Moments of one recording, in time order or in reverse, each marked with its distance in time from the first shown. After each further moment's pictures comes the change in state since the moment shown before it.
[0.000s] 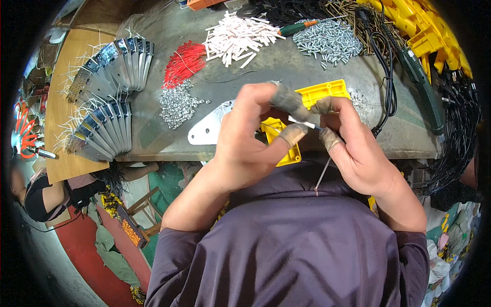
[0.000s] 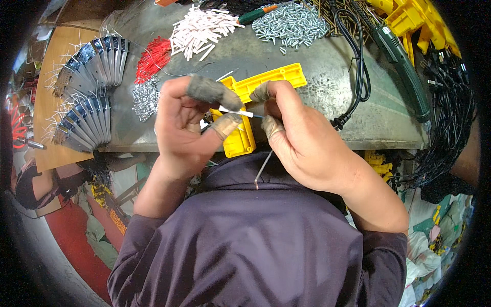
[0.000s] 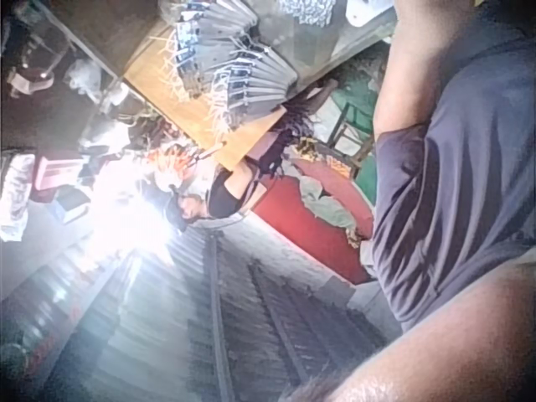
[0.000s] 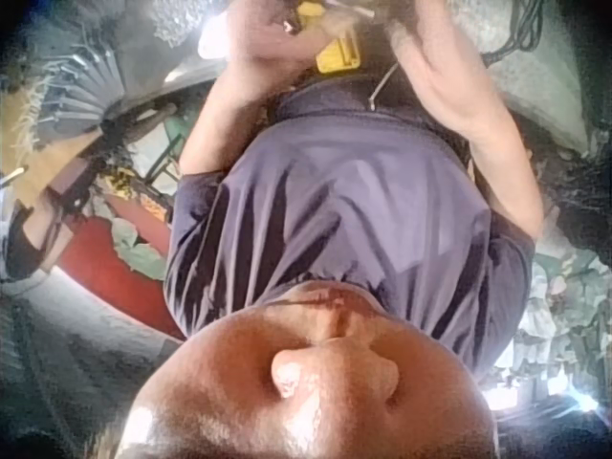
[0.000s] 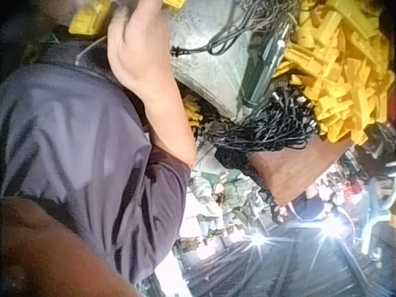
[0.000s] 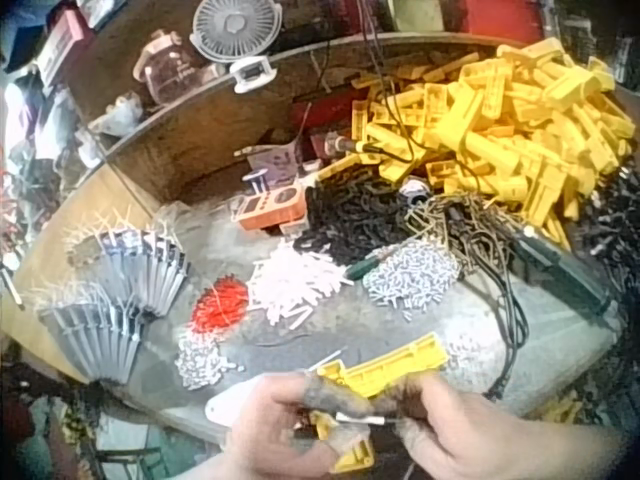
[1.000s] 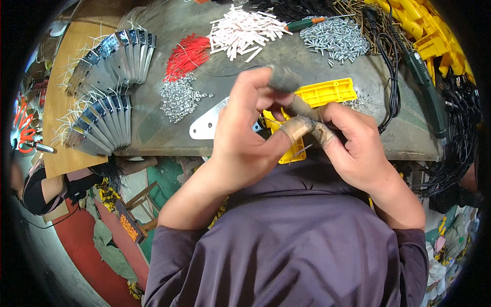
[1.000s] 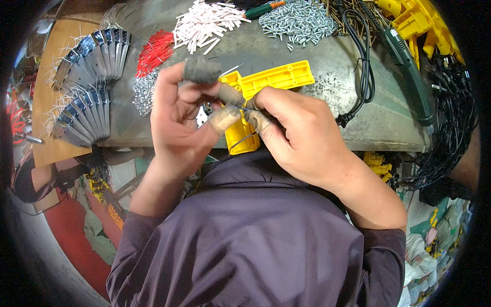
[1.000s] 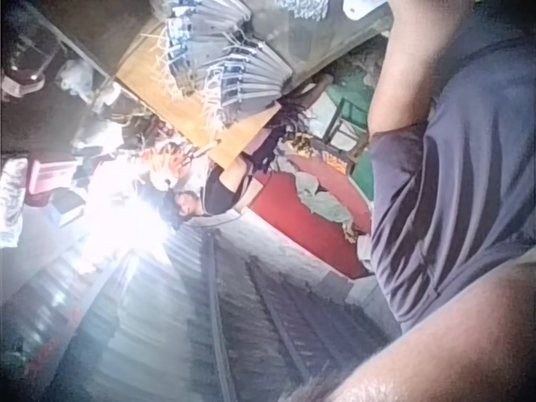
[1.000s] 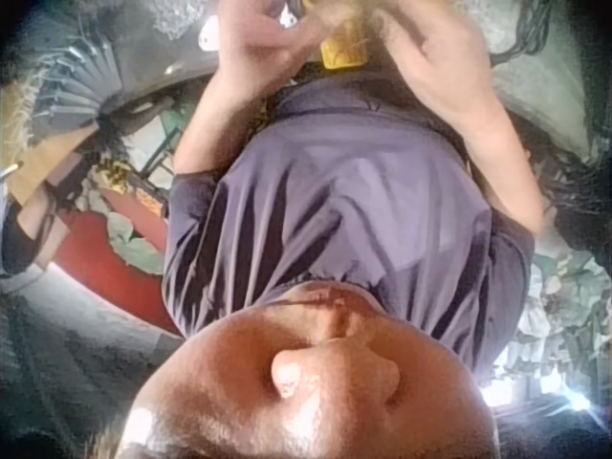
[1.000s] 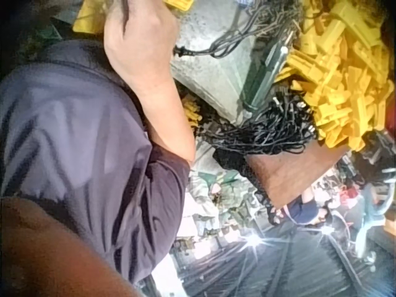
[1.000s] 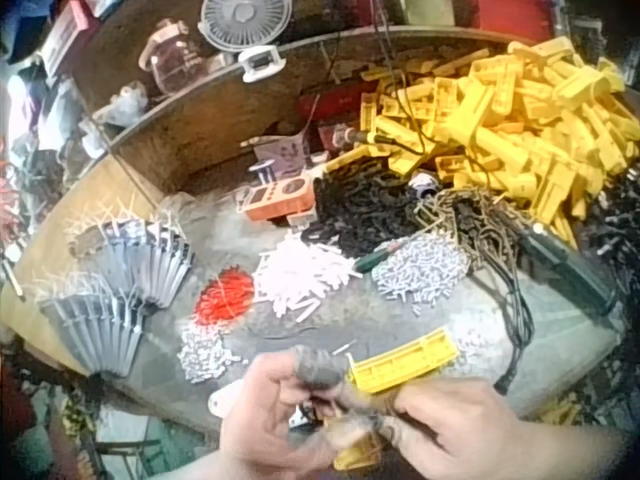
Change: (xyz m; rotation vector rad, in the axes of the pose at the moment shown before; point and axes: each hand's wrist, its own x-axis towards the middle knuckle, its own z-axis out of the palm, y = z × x) left_hand -0.002 0.004 -0.010 -0.052 0.067 -0.063; right_hand 0.012 -0.016 0.006 -0.235 0.029 -0.159
